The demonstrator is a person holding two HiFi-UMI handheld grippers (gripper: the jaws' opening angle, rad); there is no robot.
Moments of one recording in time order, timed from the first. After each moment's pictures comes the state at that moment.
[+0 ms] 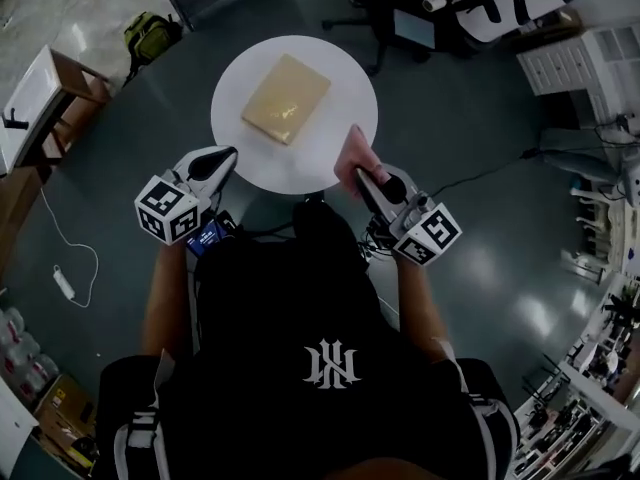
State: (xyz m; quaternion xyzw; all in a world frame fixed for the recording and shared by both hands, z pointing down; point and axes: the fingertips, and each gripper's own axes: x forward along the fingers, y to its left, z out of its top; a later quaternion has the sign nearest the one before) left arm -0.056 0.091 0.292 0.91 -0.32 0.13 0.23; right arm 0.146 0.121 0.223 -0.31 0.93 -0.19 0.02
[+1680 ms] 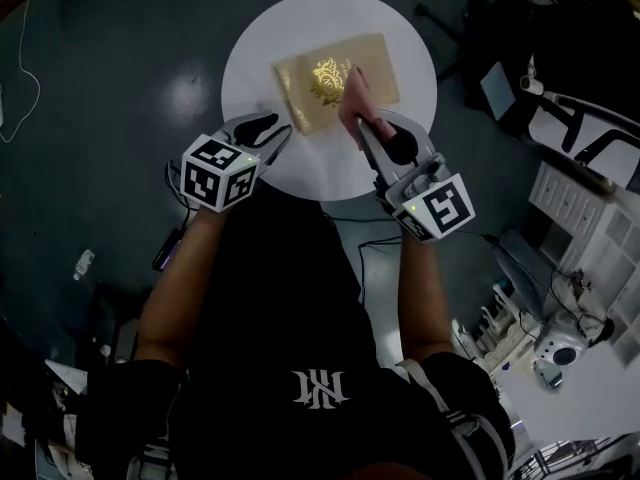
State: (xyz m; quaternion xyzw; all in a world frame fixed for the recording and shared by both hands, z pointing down) left arm -0.038 0.025 0.504 0.72 -0.50 0.07 0.47; right arm 0.011 -0.053 0.374 -0.06 0.97 -0.13 -0.17
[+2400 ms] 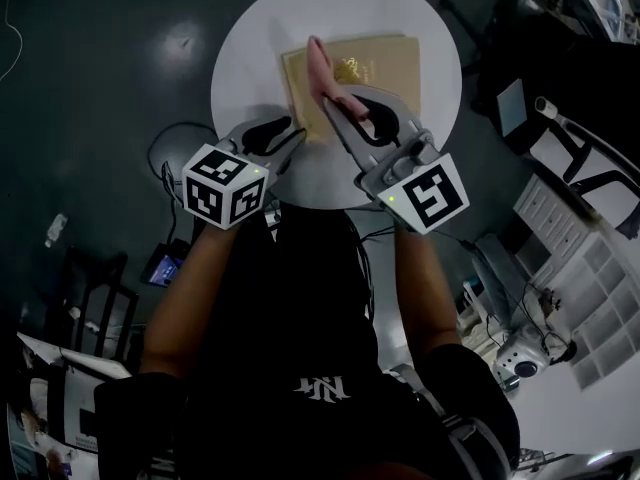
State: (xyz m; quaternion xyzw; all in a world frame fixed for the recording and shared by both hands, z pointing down) left arm -0.013 0.010 0.557 0.66 -0.53 -0.02 0.54; right arm -0.056 -0.056 0.452 0.07 0.97 -0.11 -0.23
